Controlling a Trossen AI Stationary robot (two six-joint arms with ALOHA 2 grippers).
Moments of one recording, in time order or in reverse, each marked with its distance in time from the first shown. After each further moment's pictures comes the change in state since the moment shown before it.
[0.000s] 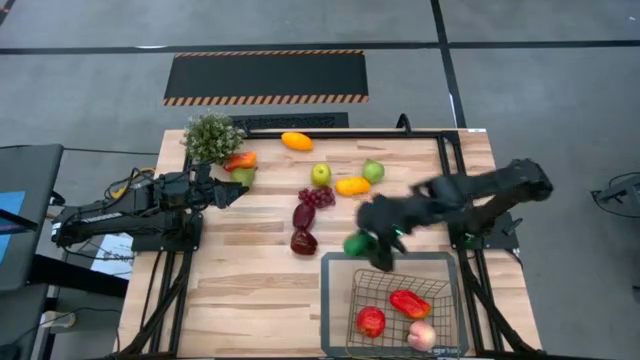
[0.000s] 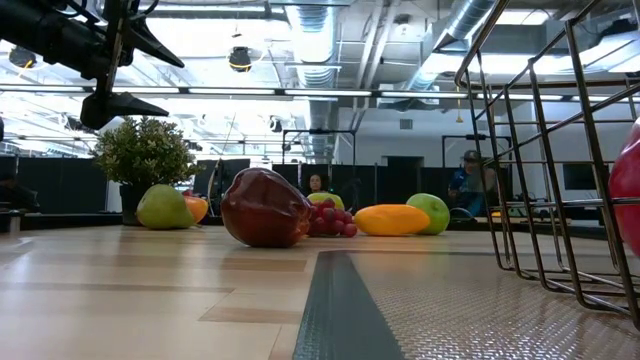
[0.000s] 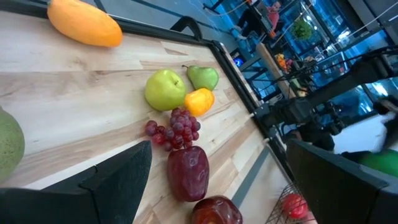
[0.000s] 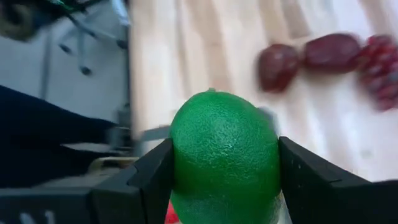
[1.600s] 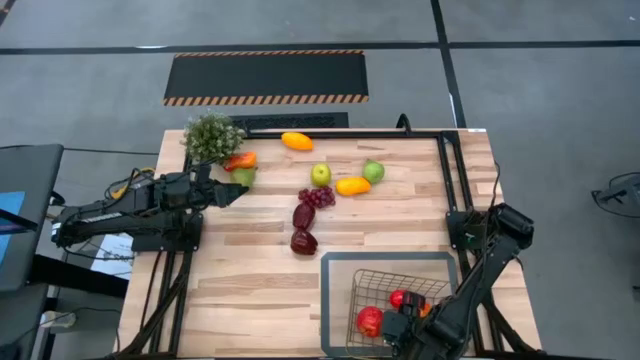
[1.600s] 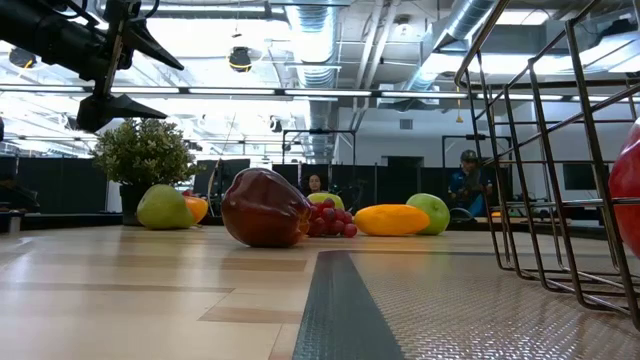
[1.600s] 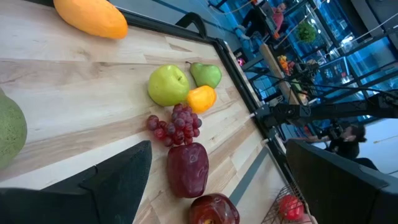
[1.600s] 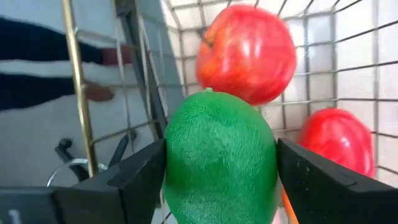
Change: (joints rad) left arm 0.000 0.000 0.000 -0.017 0.000 -0.051; right arm 0.541 0.421 -0.001 -0.072 0.121 0.564
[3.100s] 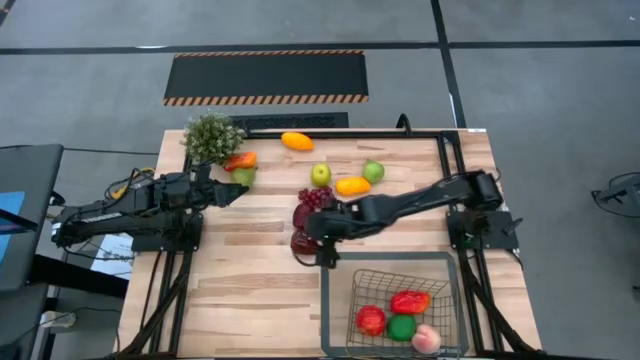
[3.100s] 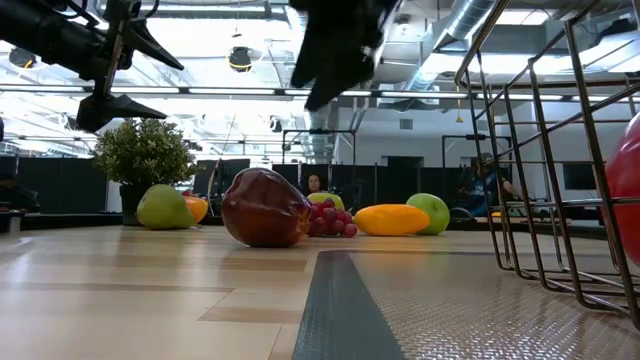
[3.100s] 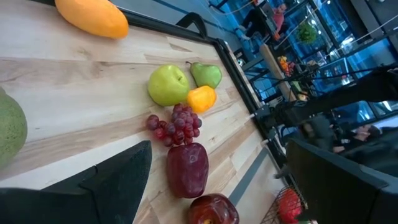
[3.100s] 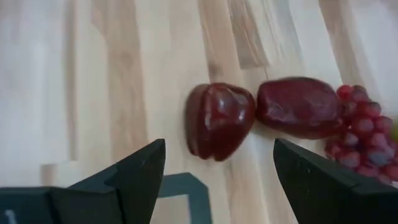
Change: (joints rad) left arm 0.000 0.000 0.000 -0.001 0.000 -0.008; right arm -0.727 0.011 0.000 0.379 -0.013 -0.874
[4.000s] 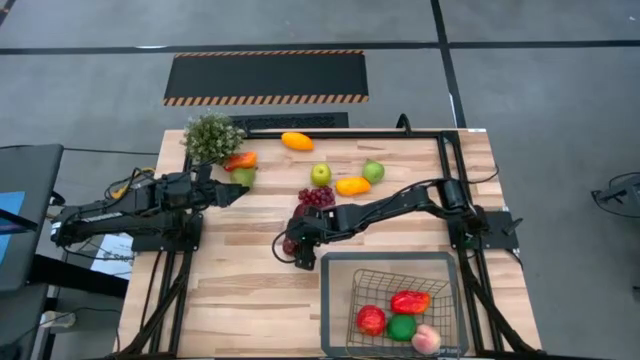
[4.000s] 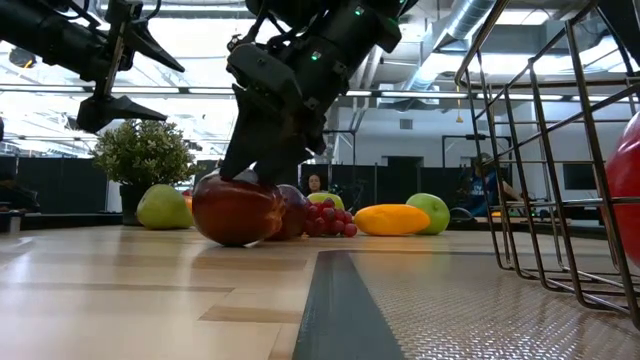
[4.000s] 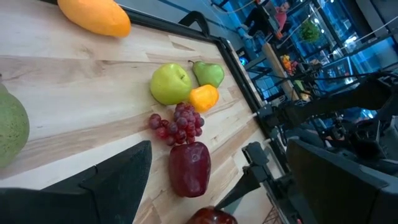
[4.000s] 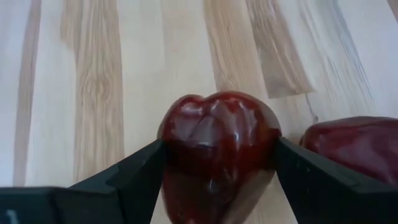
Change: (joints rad) left arm -0.001 0.013 0.000 0.001 -0.005 -0.001; right arm -0.049 0.240 0.003 0.255 -0.068 -0.007
